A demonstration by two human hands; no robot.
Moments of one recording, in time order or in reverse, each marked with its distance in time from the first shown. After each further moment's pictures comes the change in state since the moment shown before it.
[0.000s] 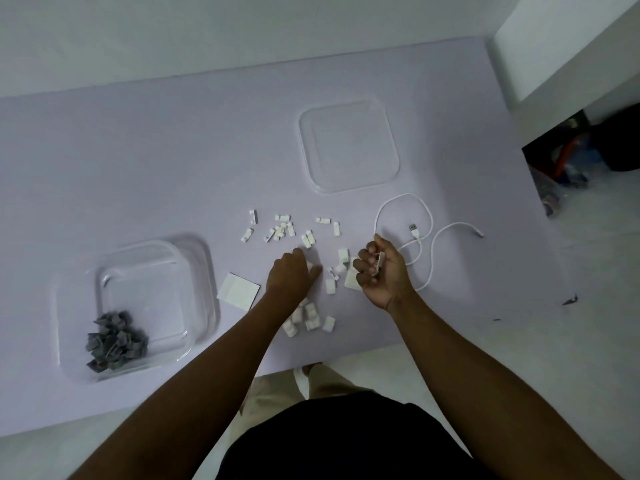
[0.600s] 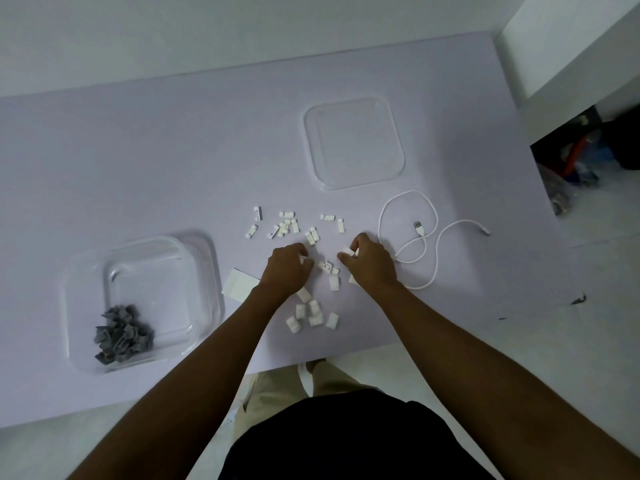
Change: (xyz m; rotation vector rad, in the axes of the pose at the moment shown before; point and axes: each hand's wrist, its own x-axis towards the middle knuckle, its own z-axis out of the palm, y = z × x) left_hand -0.002 -0.003 -0.020 -0.243 0.003 -0.013; right_hand 0.023 0.013 0.009 -1.804 0.493 -0.415
